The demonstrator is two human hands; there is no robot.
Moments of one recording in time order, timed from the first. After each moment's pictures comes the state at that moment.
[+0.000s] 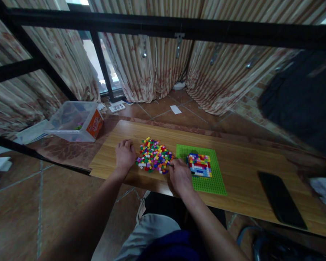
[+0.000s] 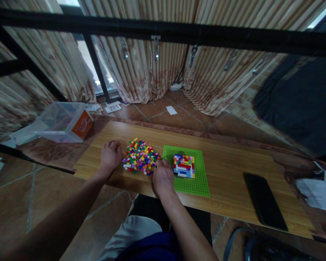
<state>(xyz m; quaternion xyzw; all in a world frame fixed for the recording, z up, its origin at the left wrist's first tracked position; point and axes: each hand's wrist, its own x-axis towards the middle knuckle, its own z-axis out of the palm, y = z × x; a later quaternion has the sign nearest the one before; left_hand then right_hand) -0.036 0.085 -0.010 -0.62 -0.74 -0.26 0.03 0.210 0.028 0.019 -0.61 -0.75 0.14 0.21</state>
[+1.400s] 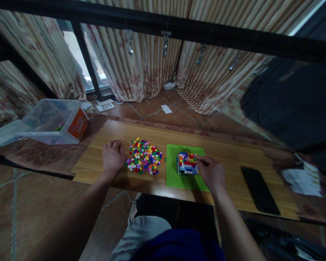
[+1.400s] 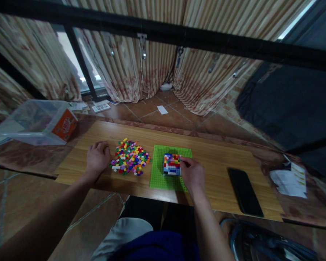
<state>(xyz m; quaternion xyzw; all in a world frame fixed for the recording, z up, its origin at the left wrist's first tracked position) -0.039 0.087 -0.011 -0.63 -0.73 -0.27 0.03 0.329 0.038 0.044 -0.71 -0.57 0.18 0.37</state>
